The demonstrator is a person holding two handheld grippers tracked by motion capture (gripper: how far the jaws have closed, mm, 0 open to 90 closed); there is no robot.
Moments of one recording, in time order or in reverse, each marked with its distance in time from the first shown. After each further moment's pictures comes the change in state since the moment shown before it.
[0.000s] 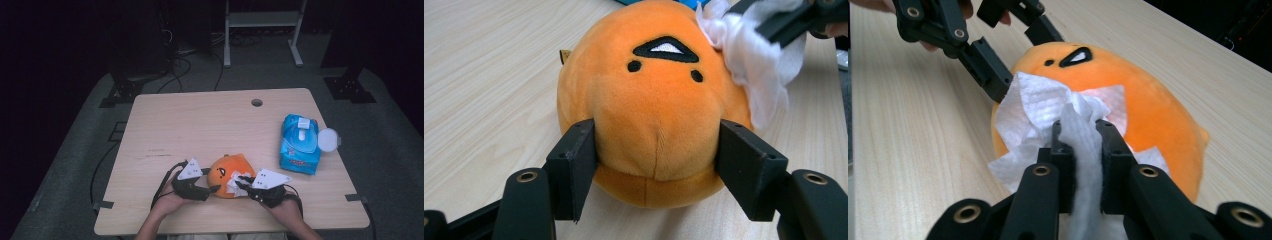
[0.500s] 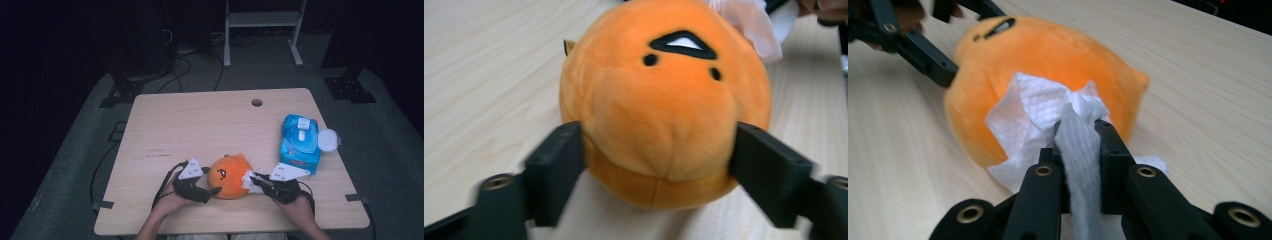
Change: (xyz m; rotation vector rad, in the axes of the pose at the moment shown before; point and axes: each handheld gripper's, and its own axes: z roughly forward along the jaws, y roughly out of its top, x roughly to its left) left arm 0.000 -0.001 0.006 0.007 -0.013 -0.043; right arm -0.023 -0.019 -0.019 0.010 -0.024 0.150
